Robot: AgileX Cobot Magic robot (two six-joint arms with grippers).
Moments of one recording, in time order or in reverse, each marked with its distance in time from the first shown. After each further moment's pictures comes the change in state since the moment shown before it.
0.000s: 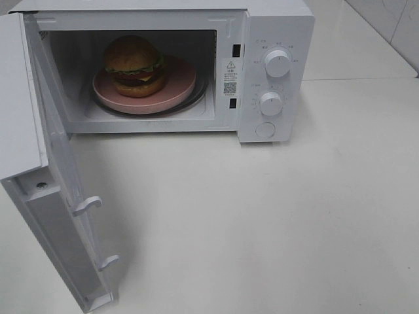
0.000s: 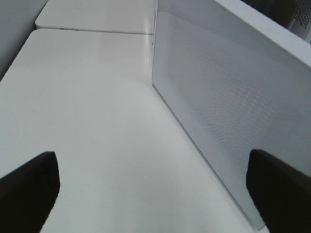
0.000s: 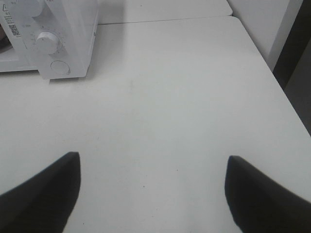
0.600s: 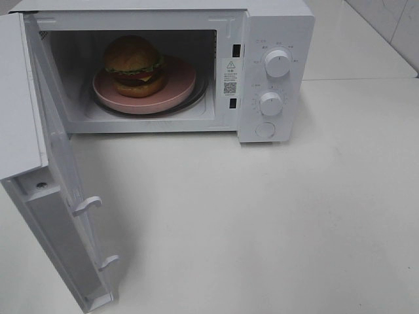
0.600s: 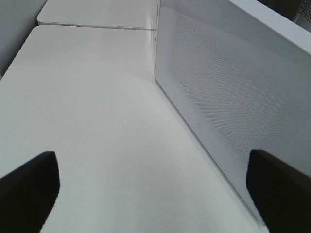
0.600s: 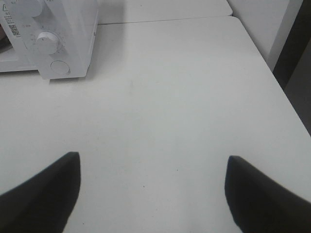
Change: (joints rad) left arm 0.000 -0.007 0.022 0.009 0.003 0.002; right arm 0.000 0.000 0.000 0.000 0.000 0.000
